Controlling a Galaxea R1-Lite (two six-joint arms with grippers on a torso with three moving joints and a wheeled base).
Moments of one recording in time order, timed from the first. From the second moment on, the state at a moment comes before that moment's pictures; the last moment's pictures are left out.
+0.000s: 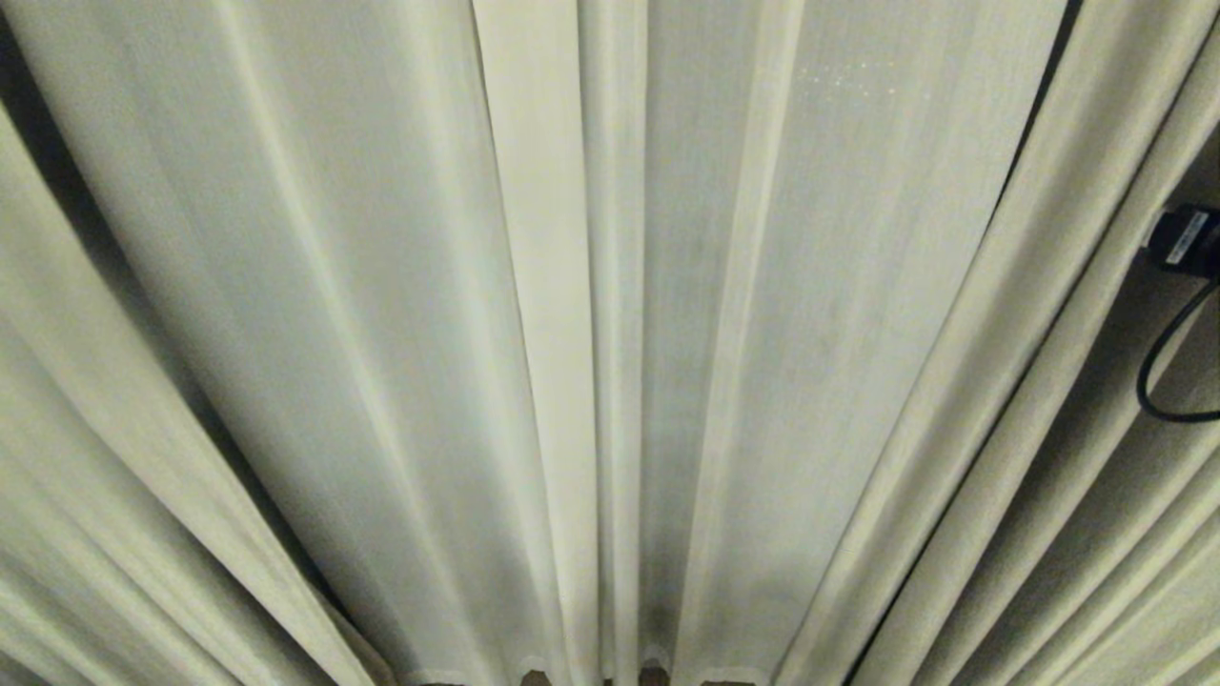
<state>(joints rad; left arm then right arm) 0.00 0.00 0.00 -0.01 0.01 0.03 -0.32 1.64 -1.03 -0.67 0.17 0.06</state>
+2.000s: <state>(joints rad) 0.00 0.00 0.00 -0.01 0.01 0.03 -0.14 0.69 0.00 -0.58 0.17 -0.15</state>
